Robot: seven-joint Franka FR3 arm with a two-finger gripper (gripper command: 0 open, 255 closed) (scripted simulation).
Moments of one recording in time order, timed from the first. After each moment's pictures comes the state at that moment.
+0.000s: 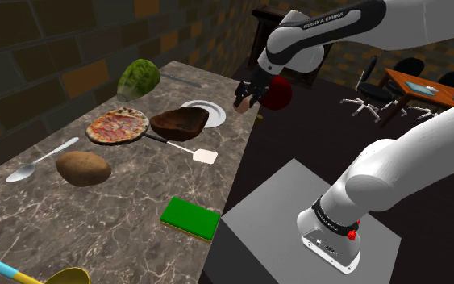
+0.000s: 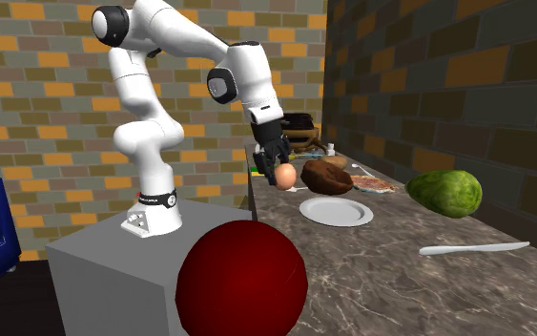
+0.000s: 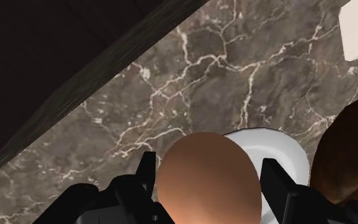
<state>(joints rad) 0.01 -0.31 -0.13 -2.53 0.27 2.37 -0.11</state>
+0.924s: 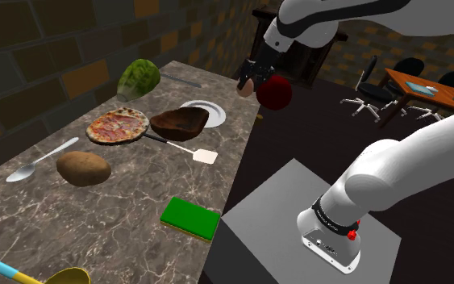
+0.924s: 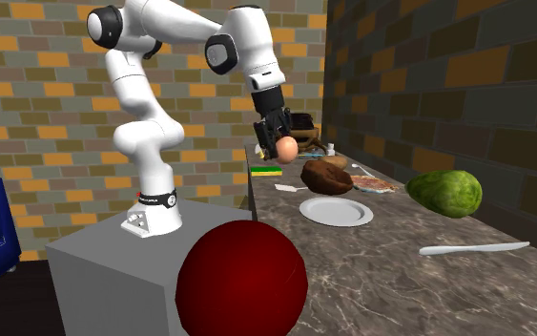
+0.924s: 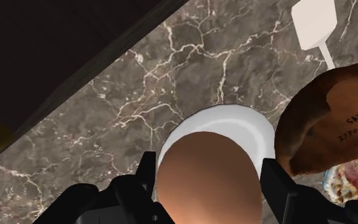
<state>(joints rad) 0.00 -0.39 -0.12 -2.40 0.23 2.18 -0.04</state>
